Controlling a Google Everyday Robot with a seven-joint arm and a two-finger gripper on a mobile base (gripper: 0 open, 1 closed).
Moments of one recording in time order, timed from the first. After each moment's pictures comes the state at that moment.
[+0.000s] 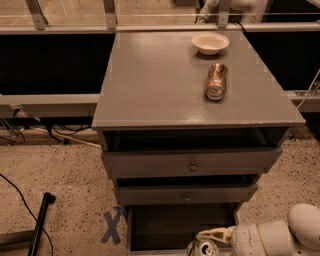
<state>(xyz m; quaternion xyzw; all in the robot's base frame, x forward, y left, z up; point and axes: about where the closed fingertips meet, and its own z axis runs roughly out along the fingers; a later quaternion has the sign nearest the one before) 0.308 -0.132 0.575 -0.67 0.57 0.30 0.37</state>
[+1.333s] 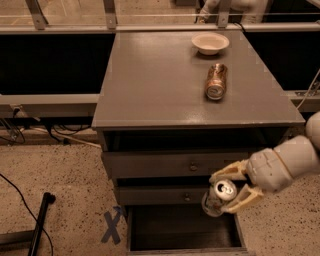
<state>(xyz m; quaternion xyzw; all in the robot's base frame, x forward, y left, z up) 0.389 -0.161 0.731 -0.70 0.56 0.32 0.30</state>
